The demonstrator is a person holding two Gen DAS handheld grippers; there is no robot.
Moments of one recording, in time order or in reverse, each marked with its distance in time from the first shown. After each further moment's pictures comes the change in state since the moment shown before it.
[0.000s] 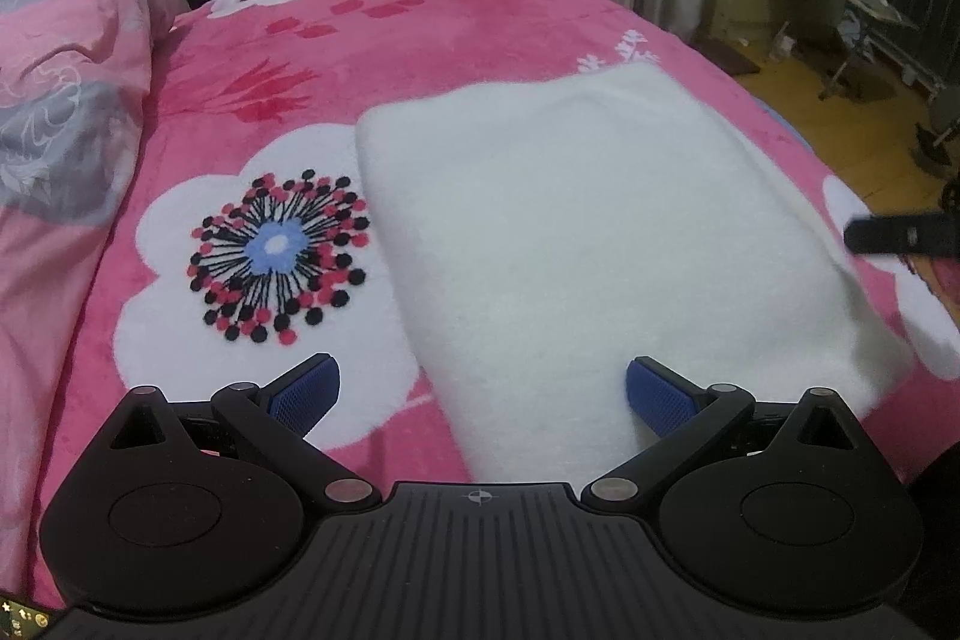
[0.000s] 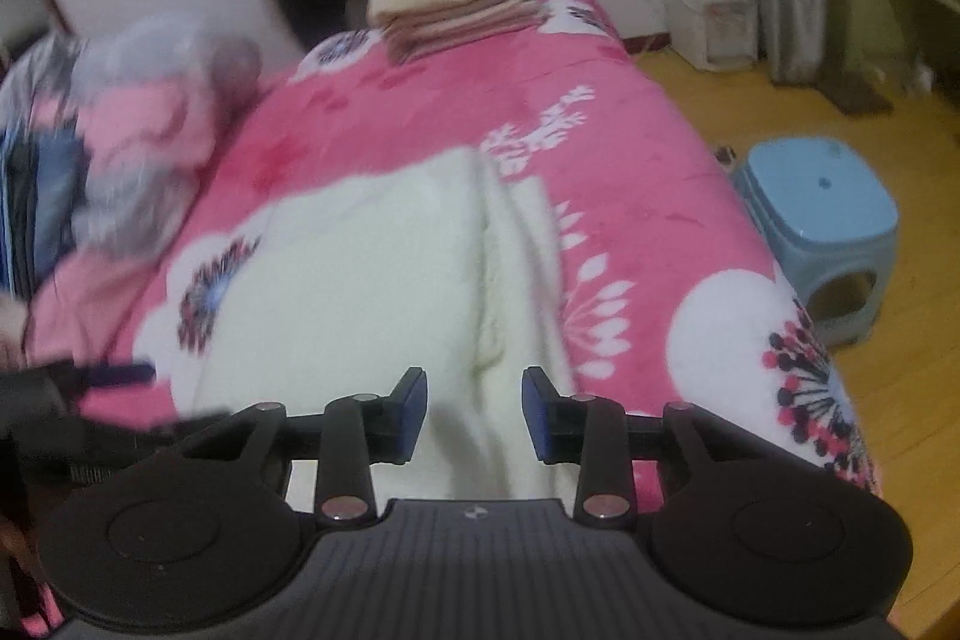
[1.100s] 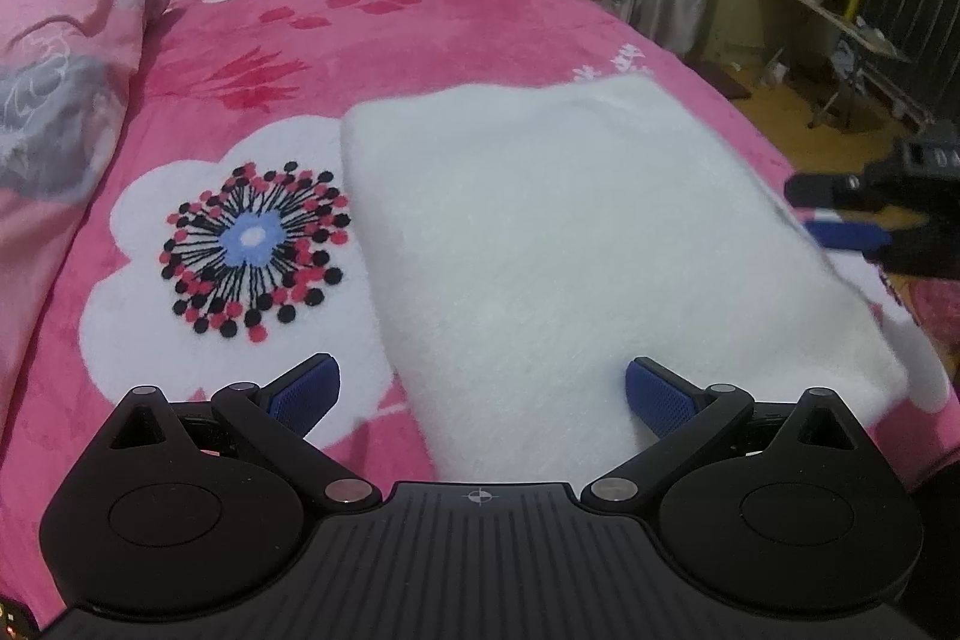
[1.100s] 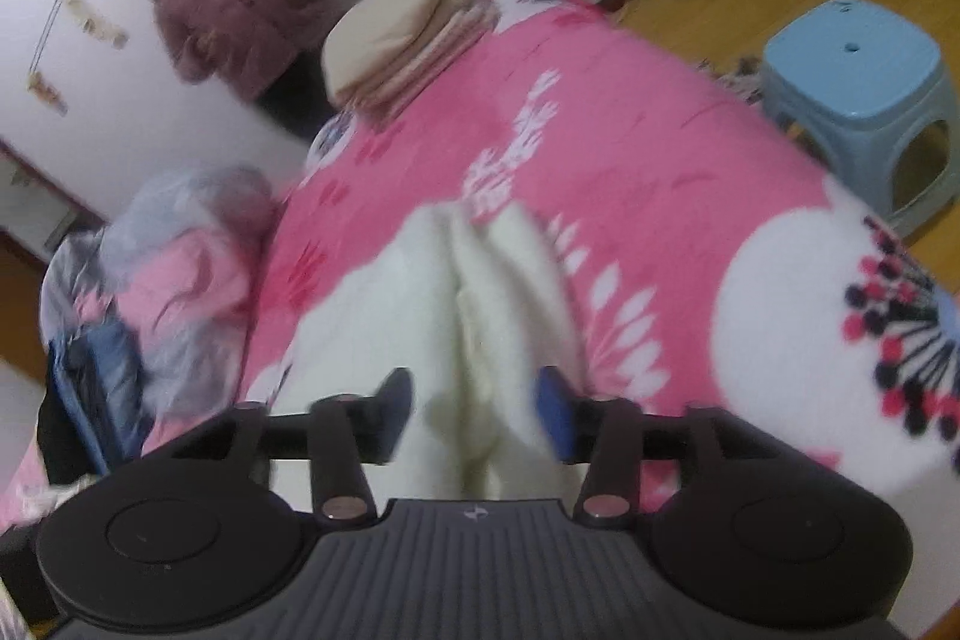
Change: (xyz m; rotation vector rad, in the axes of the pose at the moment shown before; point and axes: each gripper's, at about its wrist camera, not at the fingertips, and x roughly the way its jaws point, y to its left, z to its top) left arm 0.006 0.005 -0.001 -0.072 -0.020 -0.050; right arm 0.047 -0.051 0.009 0.292 -0.007 0.209
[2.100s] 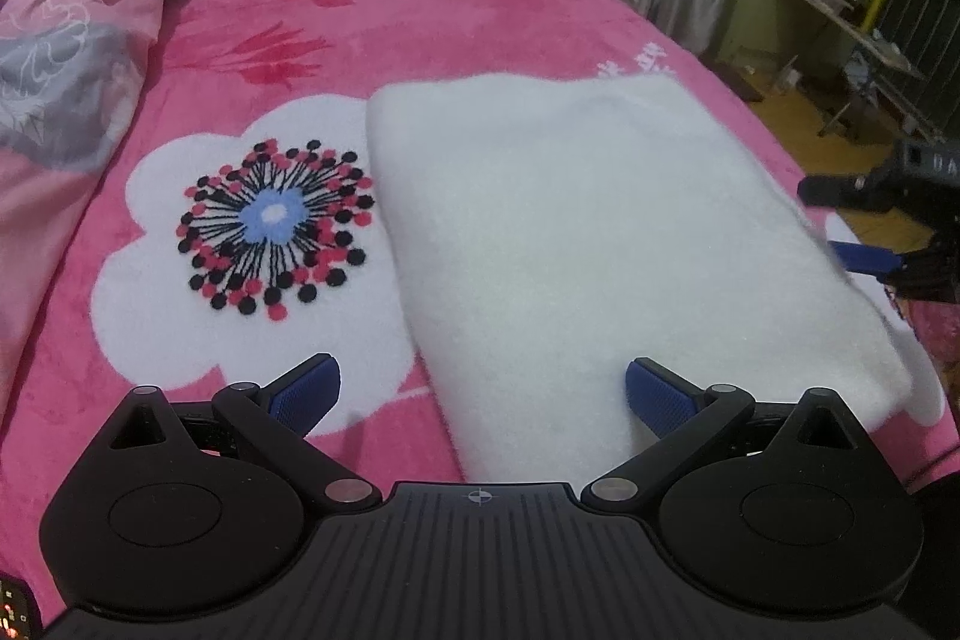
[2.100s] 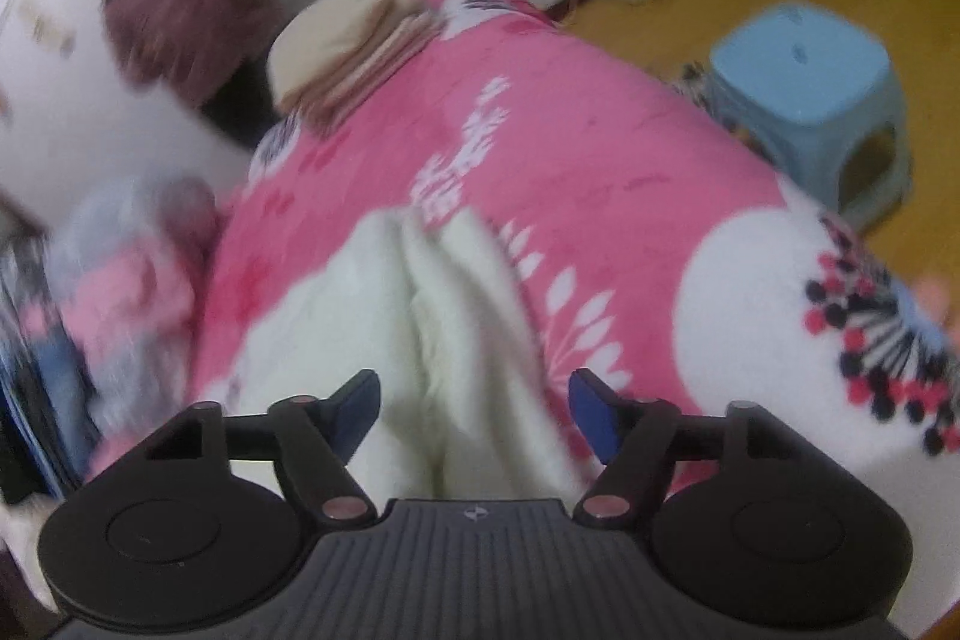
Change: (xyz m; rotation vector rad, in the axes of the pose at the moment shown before) left arm 0.000 0.010 0.001 -0.043 0.033 0.007; right arm -0.001 -0.017 0.004 0.166 -0.050 -0.071
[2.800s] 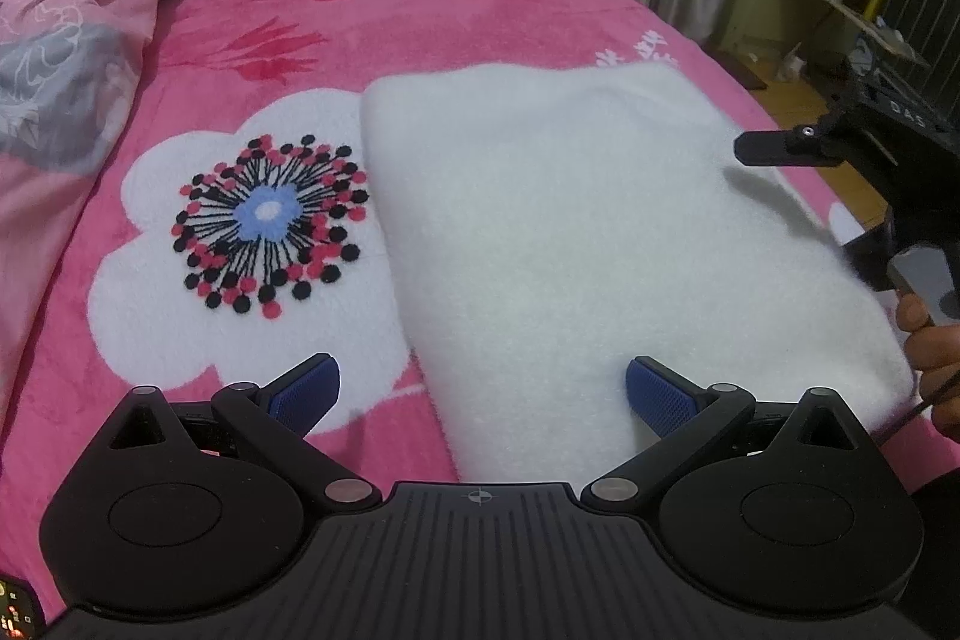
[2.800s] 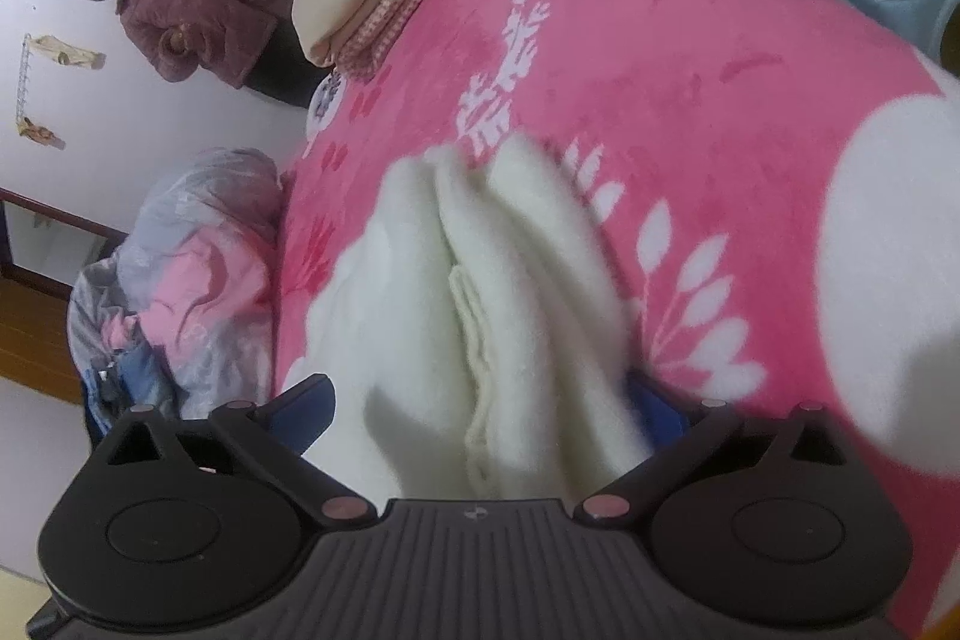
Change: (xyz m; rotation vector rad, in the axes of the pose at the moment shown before) left arm 0.003 -0.004 0.001 0.008 0.018 0.008; right arm 0.062 -0.006 0.005 0.062 0.189 0.197
